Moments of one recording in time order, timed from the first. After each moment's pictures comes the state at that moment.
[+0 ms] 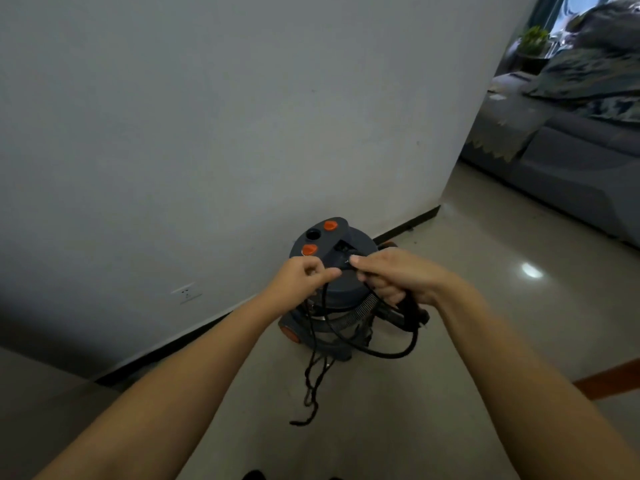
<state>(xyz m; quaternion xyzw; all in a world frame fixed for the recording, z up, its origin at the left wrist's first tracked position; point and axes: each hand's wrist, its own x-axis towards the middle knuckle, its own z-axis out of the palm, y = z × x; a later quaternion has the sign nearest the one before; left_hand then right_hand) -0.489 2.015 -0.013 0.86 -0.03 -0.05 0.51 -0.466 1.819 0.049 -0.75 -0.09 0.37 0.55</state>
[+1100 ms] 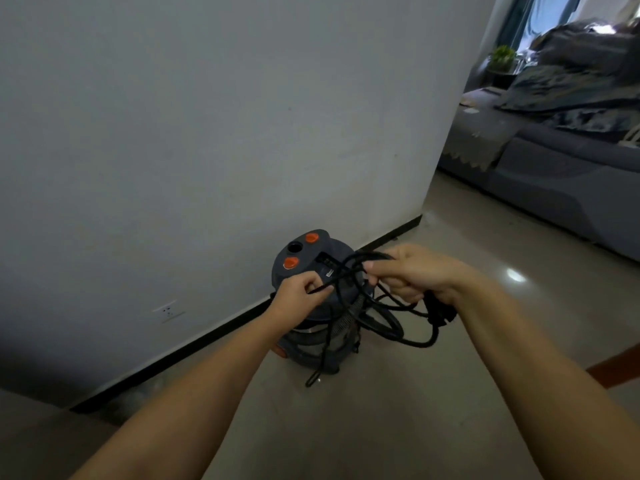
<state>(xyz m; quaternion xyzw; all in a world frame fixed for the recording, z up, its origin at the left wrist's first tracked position) -0.478 1.974 -0.038 0.88 -0.03 -0.03 0.48 -0.471 1.766 0.087 -0.77 -0.11 0.36 0.52</state>
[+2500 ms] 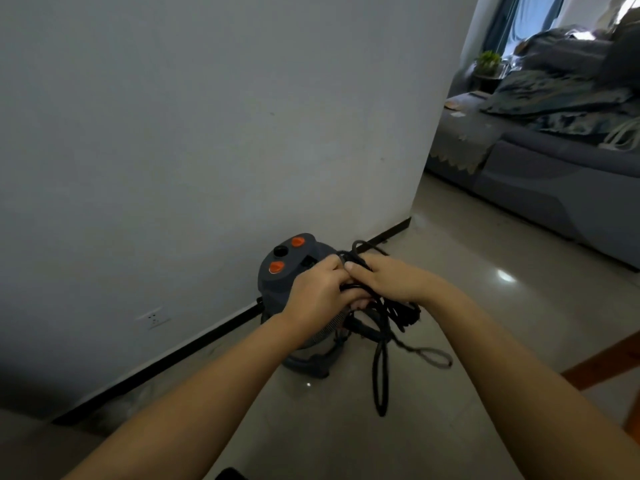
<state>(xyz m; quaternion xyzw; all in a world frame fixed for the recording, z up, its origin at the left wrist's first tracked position) -0.483 1.902 0.009 0.91 -0.23 0.24 0.26 -0.454 1.753 0.062 -0.90 -0.24 0.21 0.29</state>
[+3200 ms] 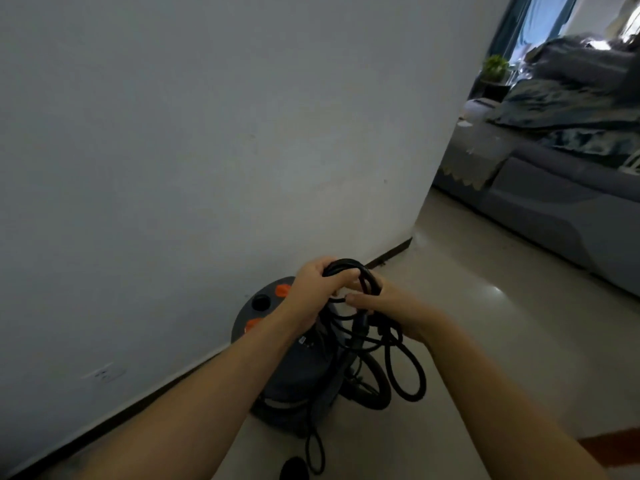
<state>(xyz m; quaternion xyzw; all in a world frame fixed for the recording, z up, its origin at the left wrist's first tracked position) -0.246 1.909 0.003 0.71 0.02 -0.06 0.71 -0.233 1.752 0.003 -0.75 -0.09 0.31 0.58</state>
